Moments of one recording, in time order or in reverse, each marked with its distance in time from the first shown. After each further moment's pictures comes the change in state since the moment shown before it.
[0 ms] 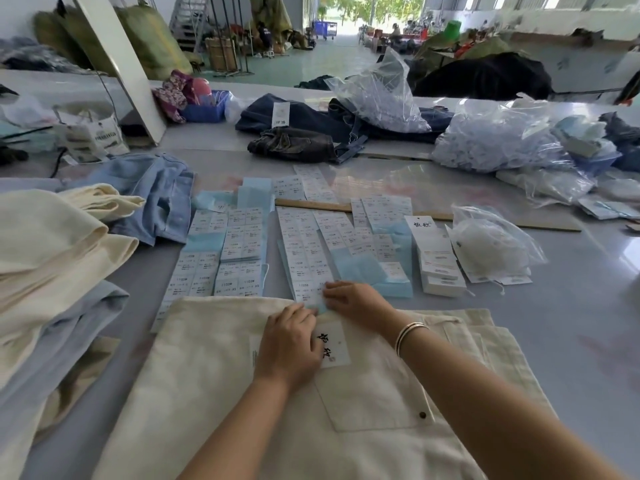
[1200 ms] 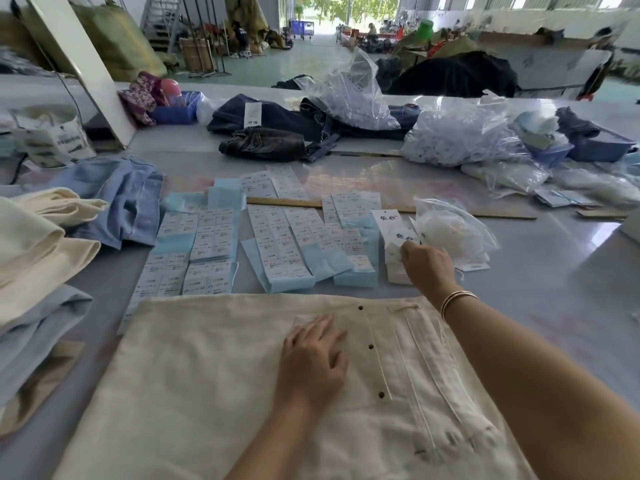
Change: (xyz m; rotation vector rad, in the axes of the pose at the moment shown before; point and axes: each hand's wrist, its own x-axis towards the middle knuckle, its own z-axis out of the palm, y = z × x) left_hand -0.024 0.074 0.042 -0.230 -0.039 -0.036; right_hand -0.061 0.096 -0.100 -0.454 0.553 0.382
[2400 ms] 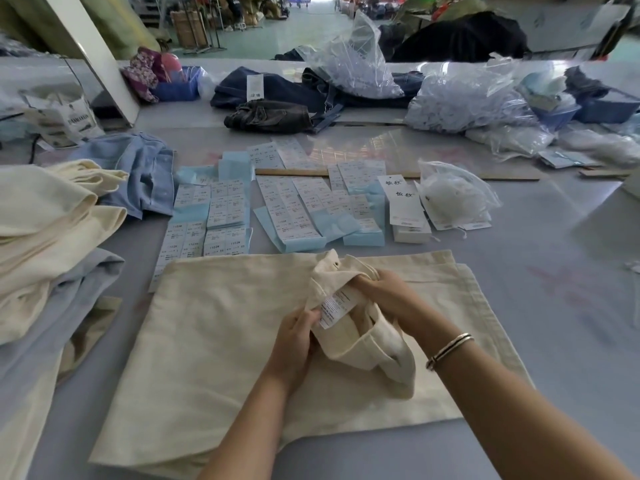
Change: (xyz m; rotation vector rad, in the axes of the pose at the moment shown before) left_hand -0.052 -0.012 -0.038 -1.372 -0.091 -0.294; right_hand -0.139 -0.097 -0.045 1.103 -0.621 0.336
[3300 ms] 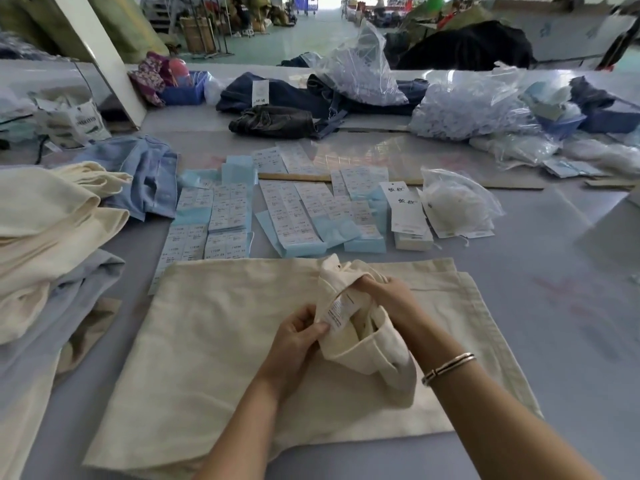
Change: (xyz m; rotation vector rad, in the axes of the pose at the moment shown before) left_hand -0.001 0.005 -0.002 -0.071 -0.049 -0.050; right_hand -0.011 -0.008 0.001 0.321 0.077 0.047
